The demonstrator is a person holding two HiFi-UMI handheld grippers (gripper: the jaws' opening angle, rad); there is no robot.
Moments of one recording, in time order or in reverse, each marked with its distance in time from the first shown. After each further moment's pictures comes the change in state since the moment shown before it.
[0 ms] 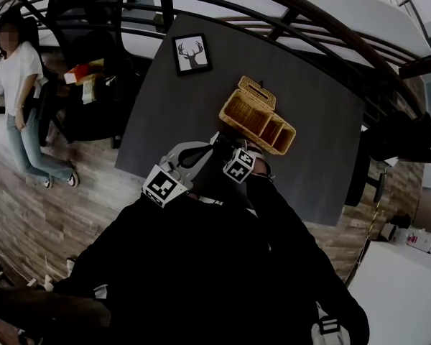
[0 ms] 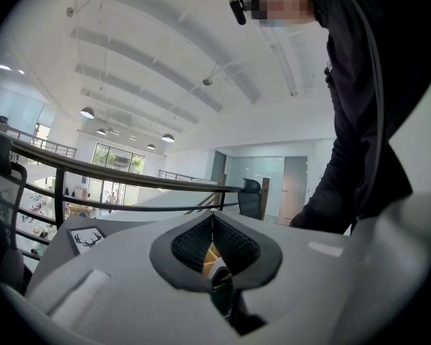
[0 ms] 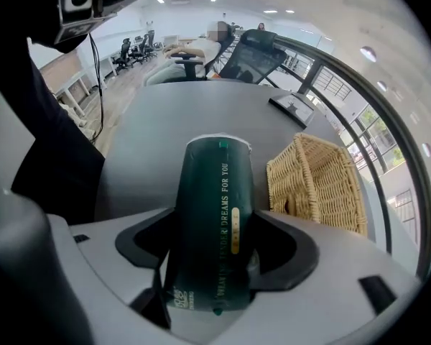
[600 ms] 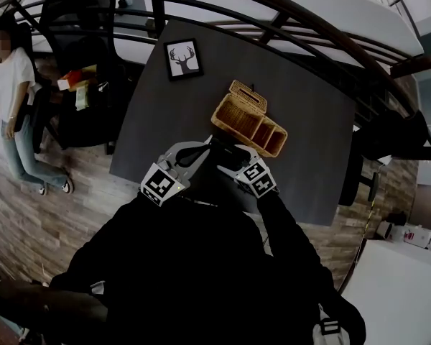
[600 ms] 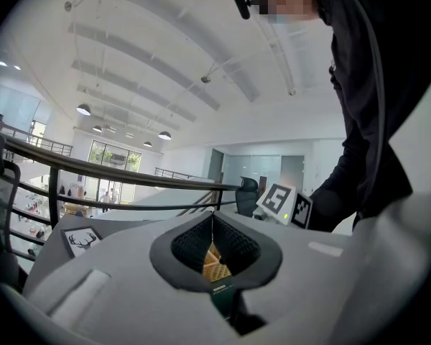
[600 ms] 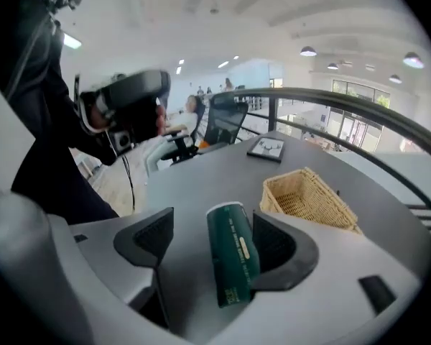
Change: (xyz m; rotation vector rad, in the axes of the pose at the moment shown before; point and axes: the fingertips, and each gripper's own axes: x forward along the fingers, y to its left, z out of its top) left arm 0.014 0.002 0.001 -0.003 0.018 -0.027; right arm -0.109 -0.001 0.036 0.343 -0.471 0.117
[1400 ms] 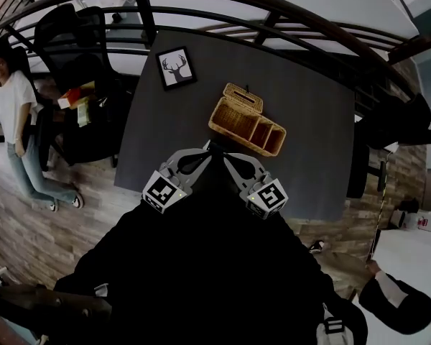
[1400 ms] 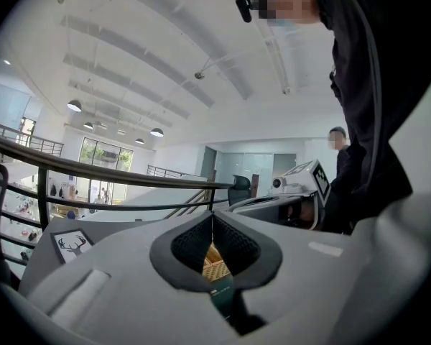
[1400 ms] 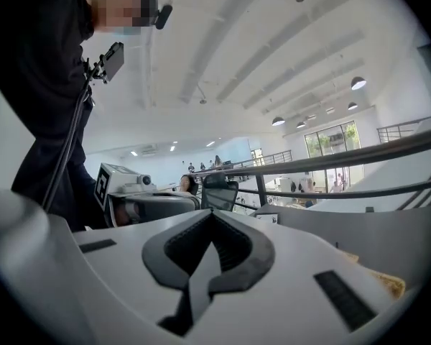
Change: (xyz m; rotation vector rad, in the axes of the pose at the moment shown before) left arm 0.012 -0.018 0.010 0.015 0.024 -0.066; right arm -0.098 0.022 0.102 0.112 -0.665 -0.085
